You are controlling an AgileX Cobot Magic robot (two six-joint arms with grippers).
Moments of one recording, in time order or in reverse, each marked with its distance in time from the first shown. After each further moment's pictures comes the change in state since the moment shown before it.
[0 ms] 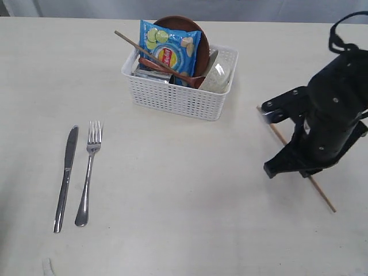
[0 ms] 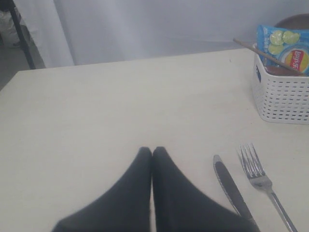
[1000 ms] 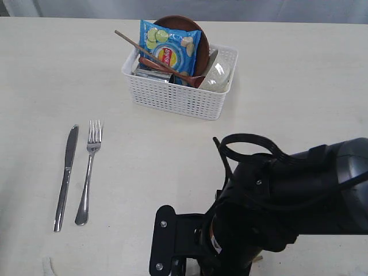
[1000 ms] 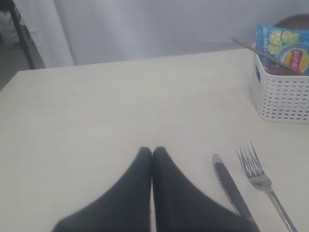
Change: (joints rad) left arm 0.000 0.000 0.000 0.000 0.000 0.000; right arm 0.720 0.030 0.058 0.427 -0.145 -0.740
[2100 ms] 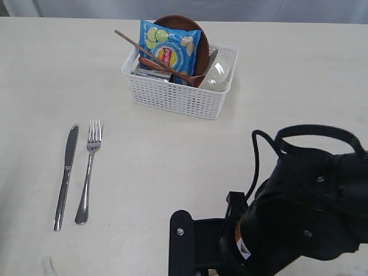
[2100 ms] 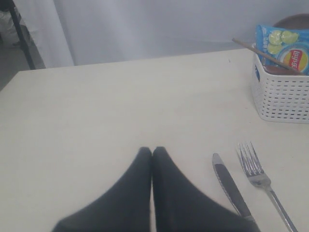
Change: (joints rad) left arm 0.000 0.000 0.000 0.000 0.000 0.000; right arm -0.002 -0.192 0.061 0.081 0.070 -0.118
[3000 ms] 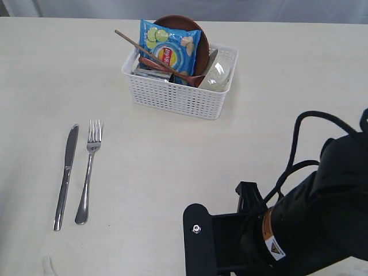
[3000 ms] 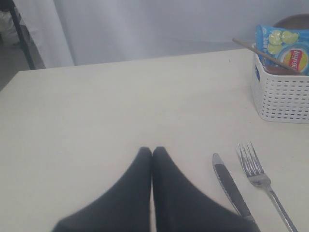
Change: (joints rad) left arm 0.000 0.000 0.000 0.000 0.000 0.000; right arm 0.000 -0.185 -0.002 -0.016 0.097 -0.013
